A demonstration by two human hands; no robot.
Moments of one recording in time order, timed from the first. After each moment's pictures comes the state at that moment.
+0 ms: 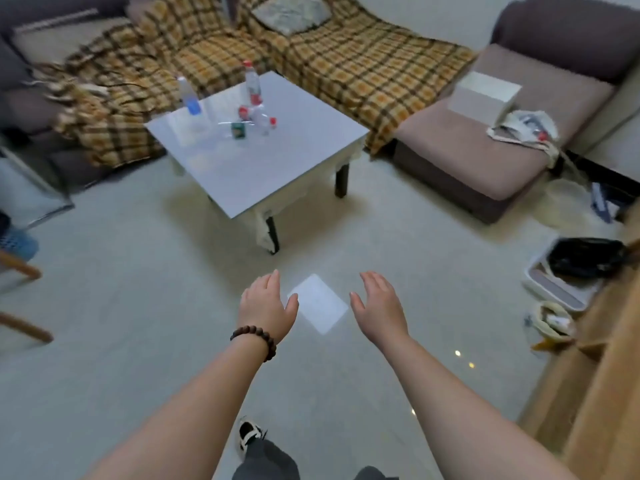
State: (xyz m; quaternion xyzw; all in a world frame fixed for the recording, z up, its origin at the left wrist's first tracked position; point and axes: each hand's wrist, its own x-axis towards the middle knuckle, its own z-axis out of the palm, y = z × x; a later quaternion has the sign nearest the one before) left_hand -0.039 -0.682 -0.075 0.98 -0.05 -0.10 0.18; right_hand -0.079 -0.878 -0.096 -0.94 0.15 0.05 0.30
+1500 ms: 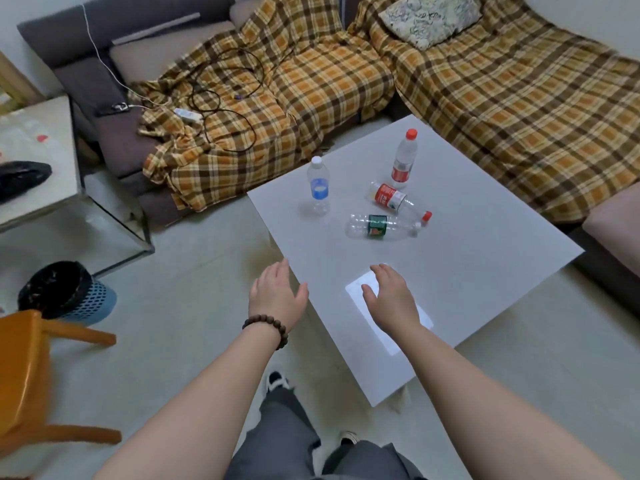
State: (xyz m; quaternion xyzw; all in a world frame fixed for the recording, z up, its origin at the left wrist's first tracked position) left_hand 0.652 -0.392 -0.094 0.98 0.06 -0.09 0.18; right_hand 0.647 -0.596 -0.125 -0.94 0.07 0.12 0.32
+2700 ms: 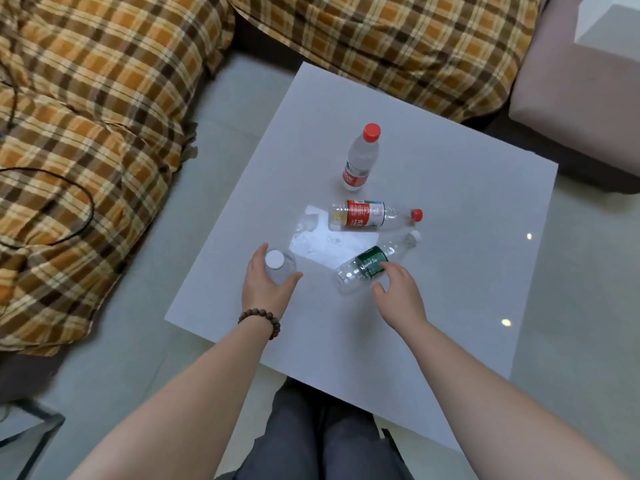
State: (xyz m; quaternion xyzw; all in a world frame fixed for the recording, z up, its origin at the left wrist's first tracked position) left_hand 1.079 -0.395 -0.225 0.88 -0.02 -0.27 0.39; right_hand 0.938 -0.568 -0.221 -0.80 0.46 0.11 0.36
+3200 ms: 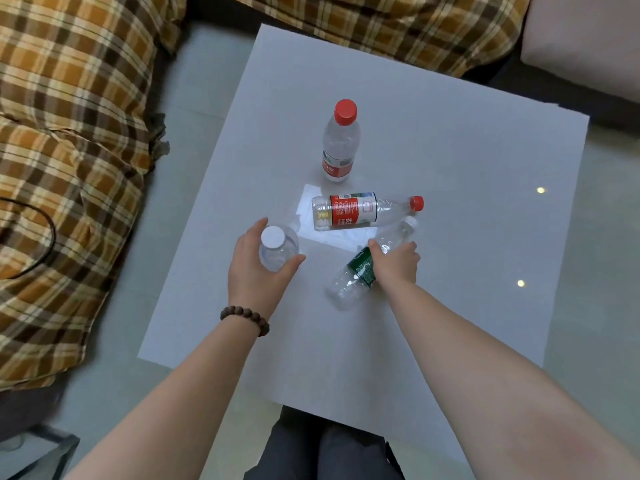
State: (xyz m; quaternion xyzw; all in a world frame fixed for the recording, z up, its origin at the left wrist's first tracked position) left_hand 1.116 -0.465 -0.244 0.88 -0.11 -0.24 0.39; right_hand 0.999 -0.639 -0.325 -0.57 0.71 0.07 0.42
